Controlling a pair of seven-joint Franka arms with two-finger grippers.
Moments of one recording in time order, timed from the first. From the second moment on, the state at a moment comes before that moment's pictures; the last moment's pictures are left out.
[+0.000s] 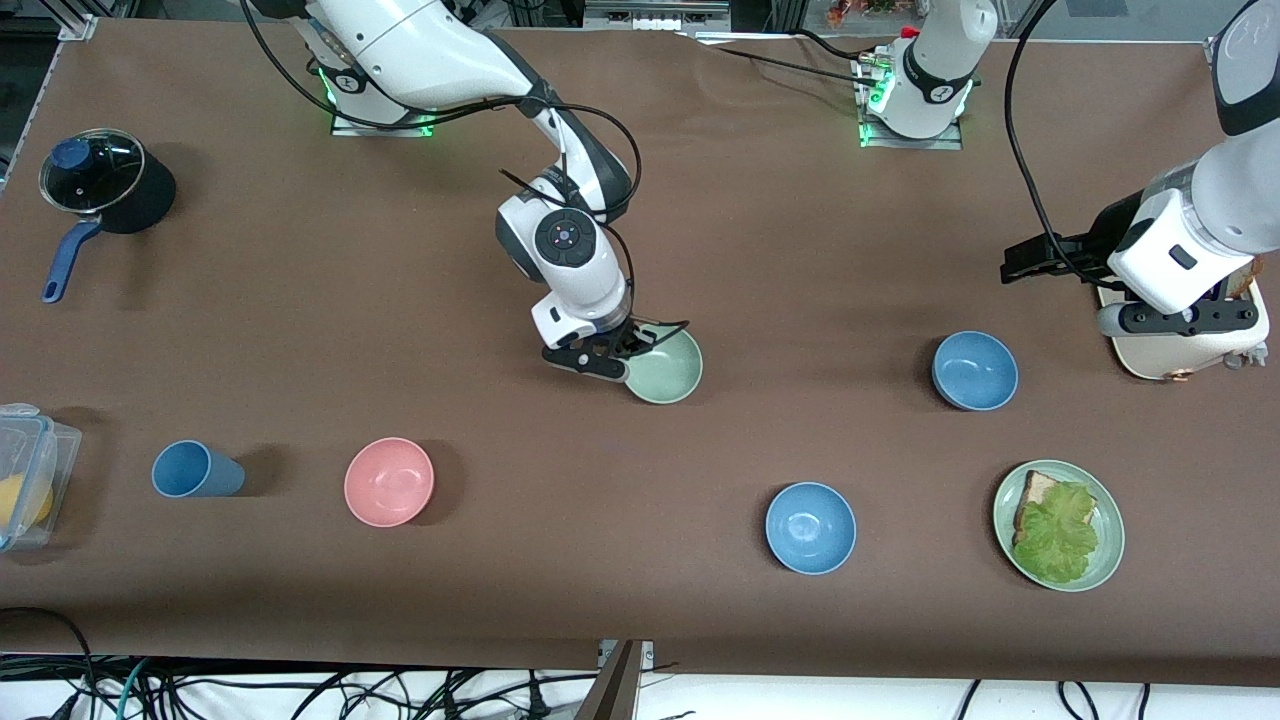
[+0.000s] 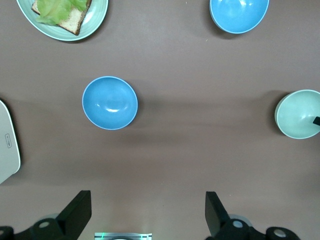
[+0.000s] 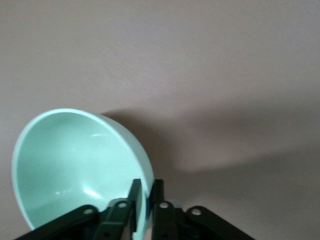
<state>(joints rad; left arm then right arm) -0.03 0.17 -0.05 -1.47 -0.09 1.45 -0.16 0.66 0.73 0.08 -1.56 0.01 2.46 1.01</state>
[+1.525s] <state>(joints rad) 0.13 0.41 -0.02 -1.85 -0.07 2.10 0.19 0.17 0.05 -0.08 -1.52 0.06 1.60 0.29</state>
